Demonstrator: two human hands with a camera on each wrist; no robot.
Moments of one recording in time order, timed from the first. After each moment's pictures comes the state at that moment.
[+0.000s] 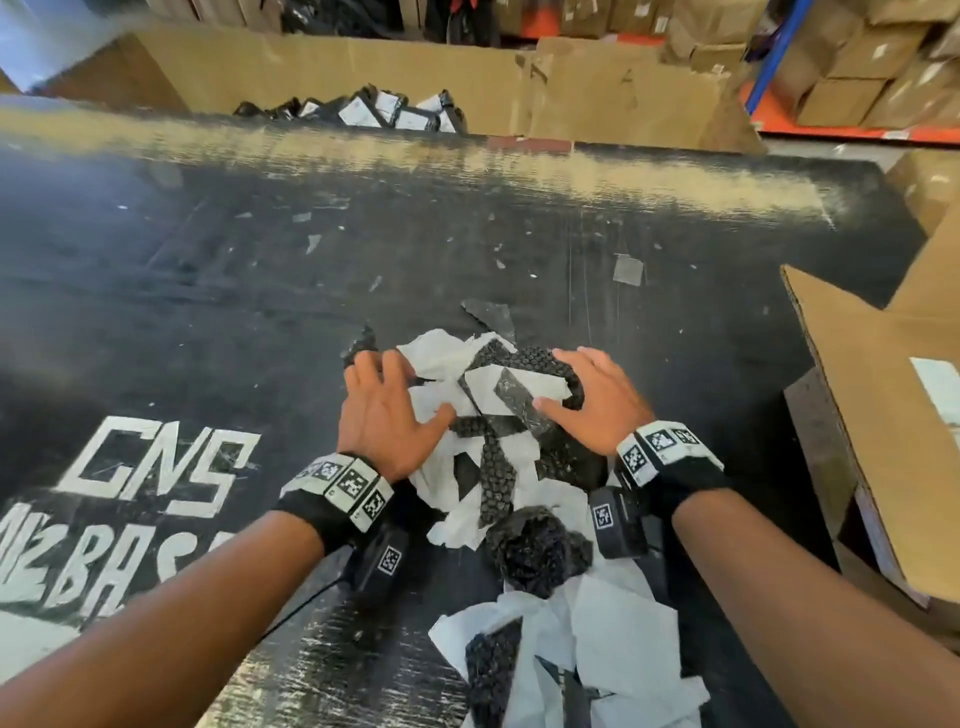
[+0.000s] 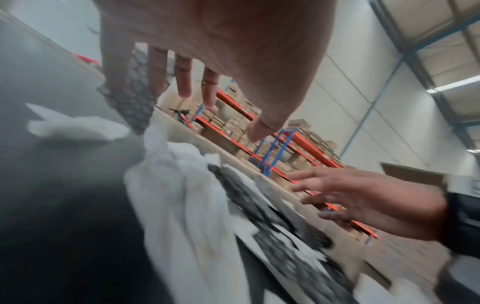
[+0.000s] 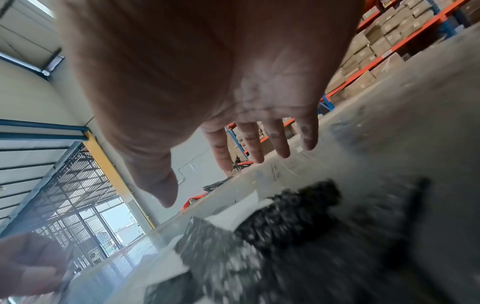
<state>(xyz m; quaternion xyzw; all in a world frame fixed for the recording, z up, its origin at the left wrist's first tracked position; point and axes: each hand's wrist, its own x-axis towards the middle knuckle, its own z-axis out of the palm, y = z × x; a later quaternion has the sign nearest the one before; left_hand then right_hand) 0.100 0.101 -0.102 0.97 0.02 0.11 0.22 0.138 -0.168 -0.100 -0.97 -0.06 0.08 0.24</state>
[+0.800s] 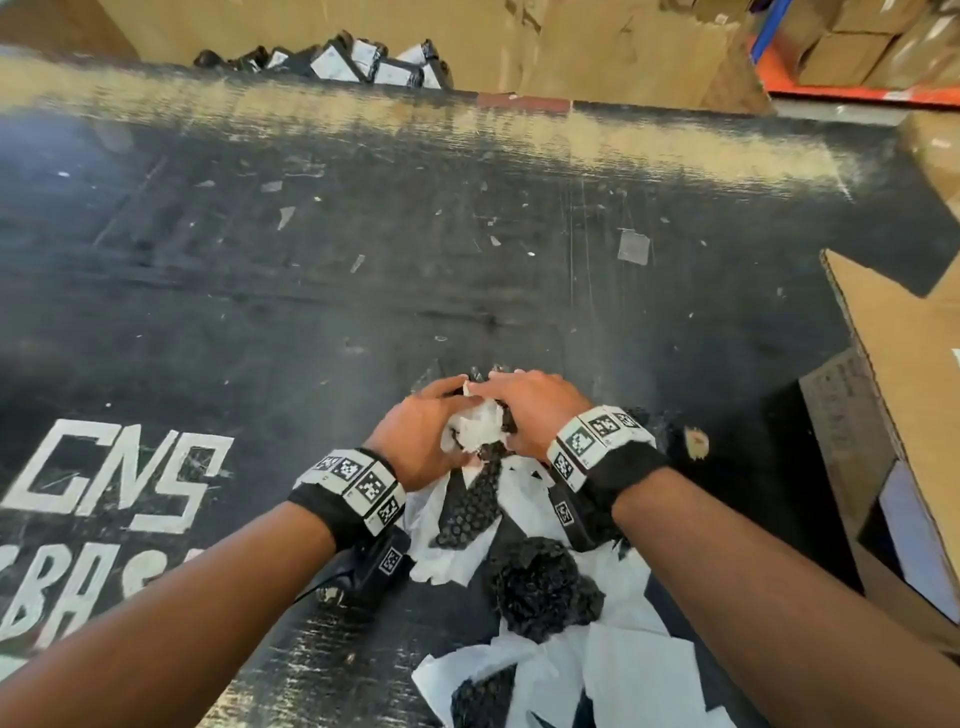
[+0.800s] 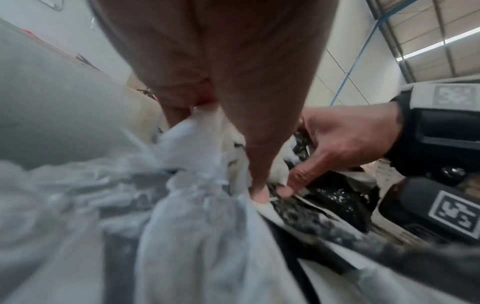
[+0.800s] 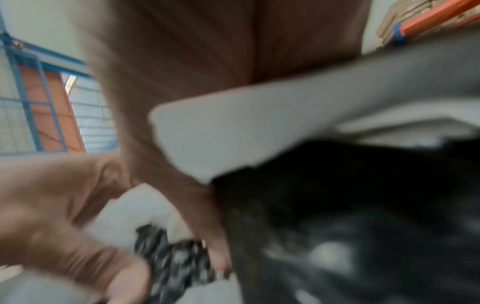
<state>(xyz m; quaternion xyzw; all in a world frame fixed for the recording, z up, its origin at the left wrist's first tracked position) 0.150 0.108 -0.141 0.95 -0.15 -0.15 0.22 0.179 -0.083 -0.103 -0.94 -0.24 0.23 0.08</state>
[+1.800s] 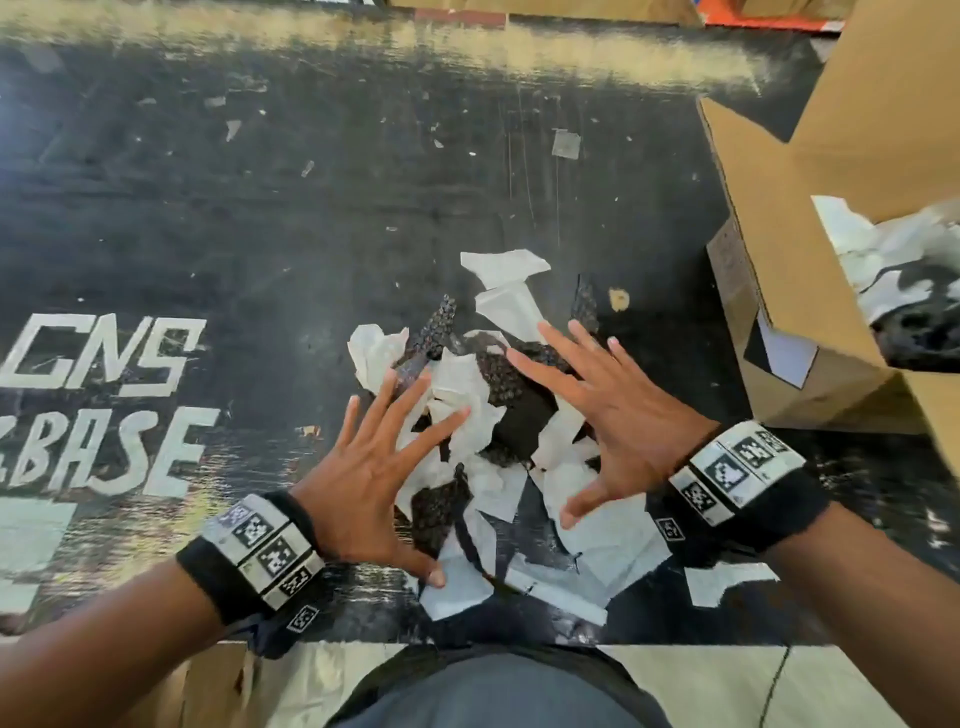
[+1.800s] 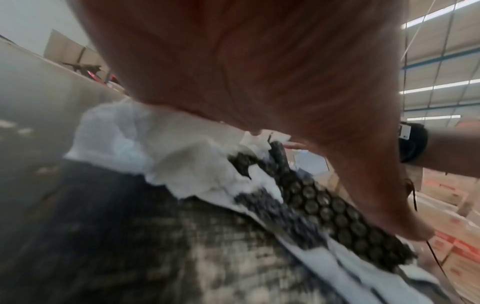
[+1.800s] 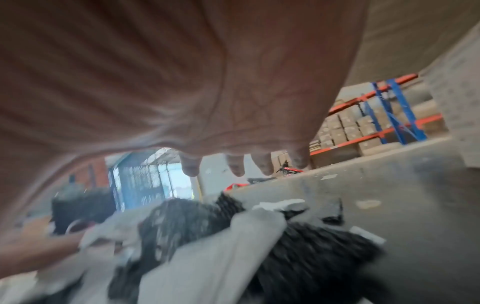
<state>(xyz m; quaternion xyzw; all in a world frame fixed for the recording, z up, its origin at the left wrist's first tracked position) -0.090 0.089 -0.098 0.93 -0.30 -0.19 0.10 -0.060 -0.213 -0.049 -0.94 -0.26 0.20 0.08</state>
